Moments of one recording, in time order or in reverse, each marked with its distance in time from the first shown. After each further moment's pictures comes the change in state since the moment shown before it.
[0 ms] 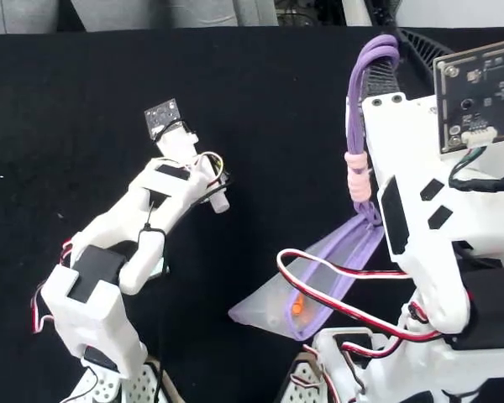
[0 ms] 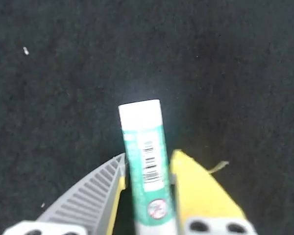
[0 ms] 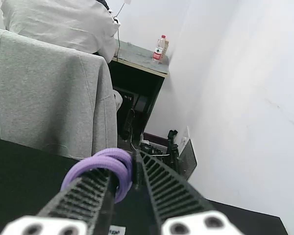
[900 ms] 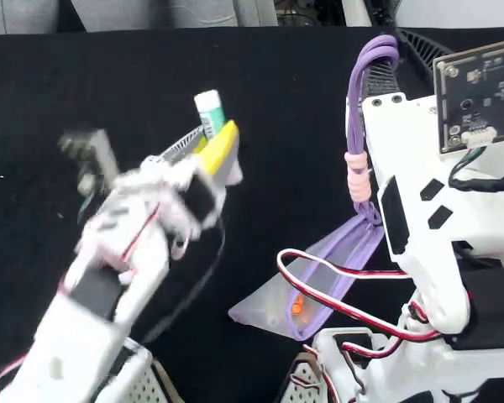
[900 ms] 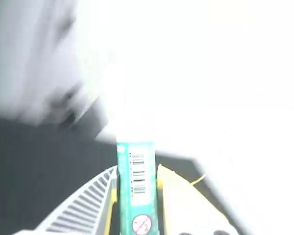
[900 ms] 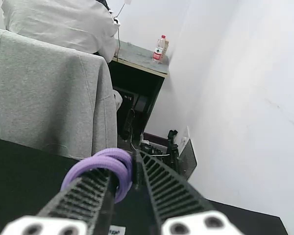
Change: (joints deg) left arm 10.0 -76.7 25.8 -5.5 -5.6; right arm 0.0 0.0 0.0 0.0 0.0
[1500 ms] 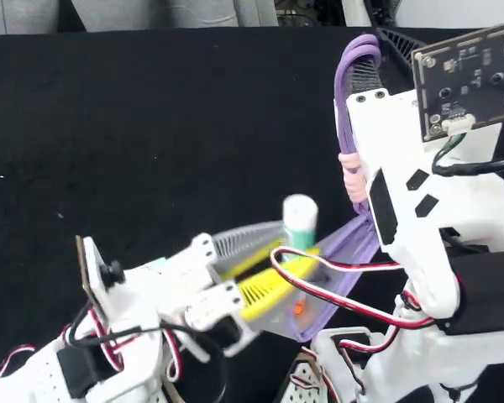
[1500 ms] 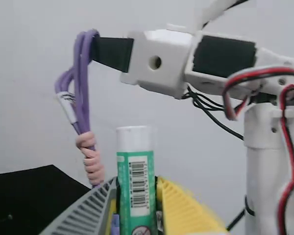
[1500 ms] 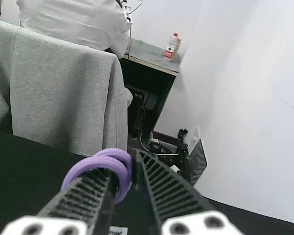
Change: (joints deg) left arm 34.0 -25.1 9.8 -3.8 -10.5; right arm -2.6 0.0 3.3 -2.0 0.0
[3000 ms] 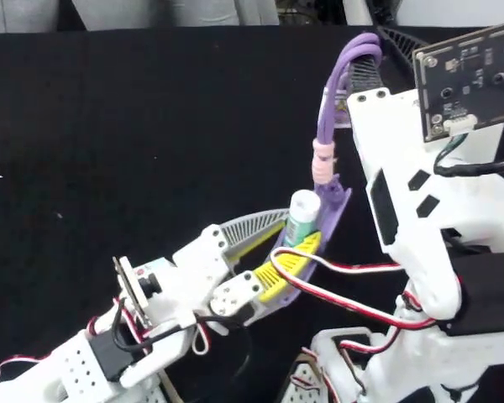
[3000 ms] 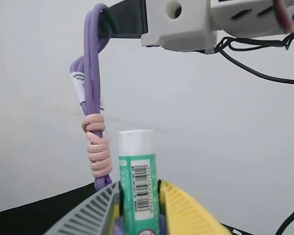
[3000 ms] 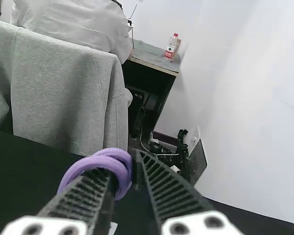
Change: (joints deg) left arm -5.1 8.7 17.7 -17.3 -13.9; right arm 0.0 0.0 0.0 0.0 0.0
